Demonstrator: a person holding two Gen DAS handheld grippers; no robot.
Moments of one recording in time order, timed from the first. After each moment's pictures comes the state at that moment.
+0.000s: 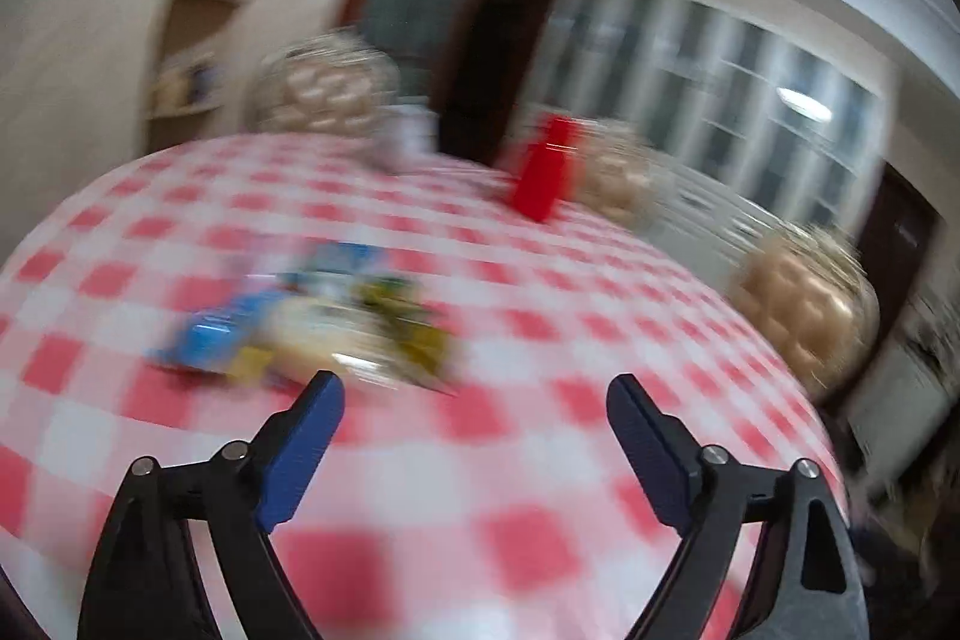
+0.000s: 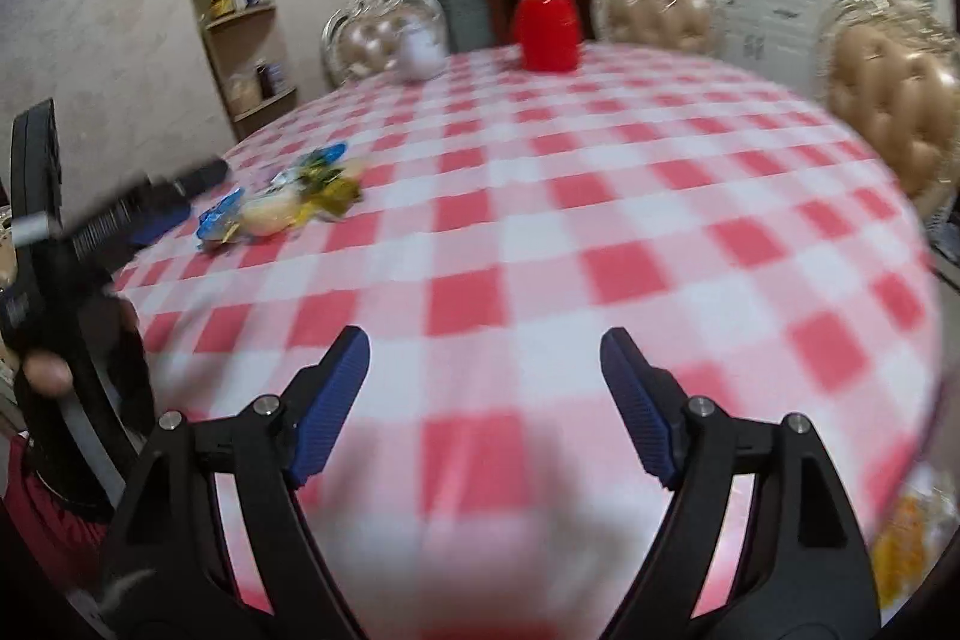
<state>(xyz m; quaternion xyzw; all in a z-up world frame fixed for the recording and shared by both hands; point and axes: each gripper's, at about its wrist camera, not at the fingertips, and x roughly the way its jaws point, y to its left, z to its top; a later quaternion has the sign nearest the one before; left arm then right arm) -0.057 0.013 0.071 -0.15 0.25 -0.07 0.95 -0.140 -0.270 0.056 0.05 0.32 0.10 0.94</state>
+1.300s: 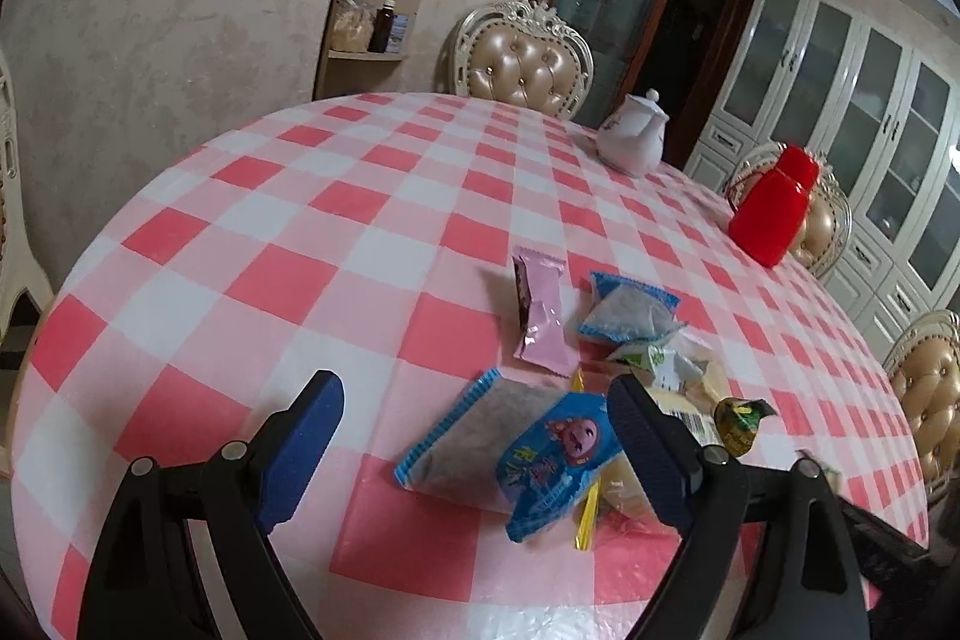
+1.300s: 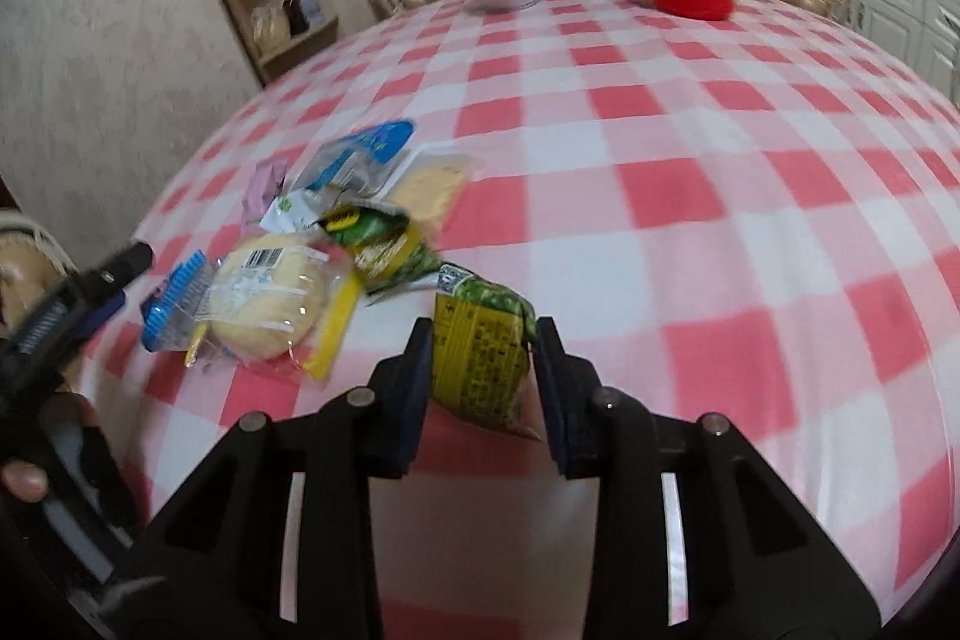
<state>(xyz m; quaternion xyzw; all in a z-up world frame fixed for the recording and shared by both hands) 0.024 0.126 0.029 -0.18 0.30 0.09 0.93 0.051 -0.156 0.030 0.05 0.39 0.16 0.91</state>
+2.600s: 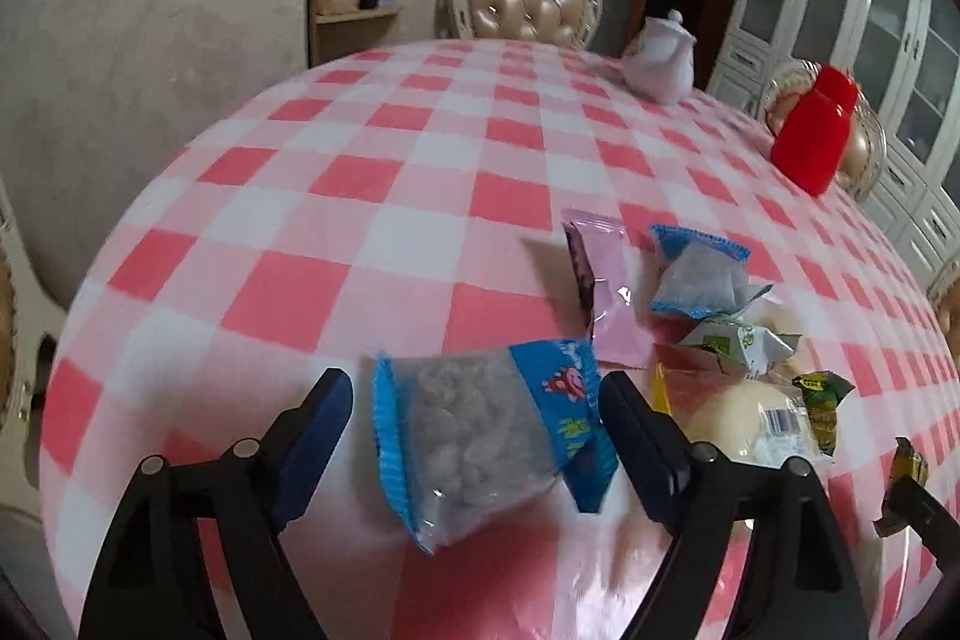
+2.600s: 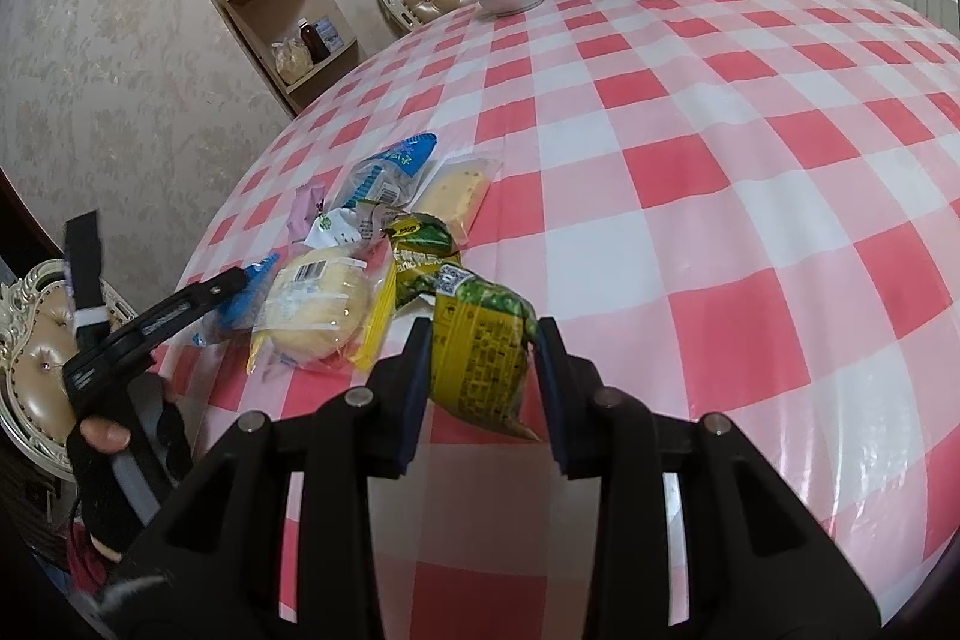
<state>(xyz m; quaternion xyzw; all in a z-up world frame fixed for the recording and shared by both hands) 0.073 0.144 0.017 -0.12 0.39 0.10 0.91 0.050 -0.162 0.033 0.11 0.39 0.20 0.89</state>
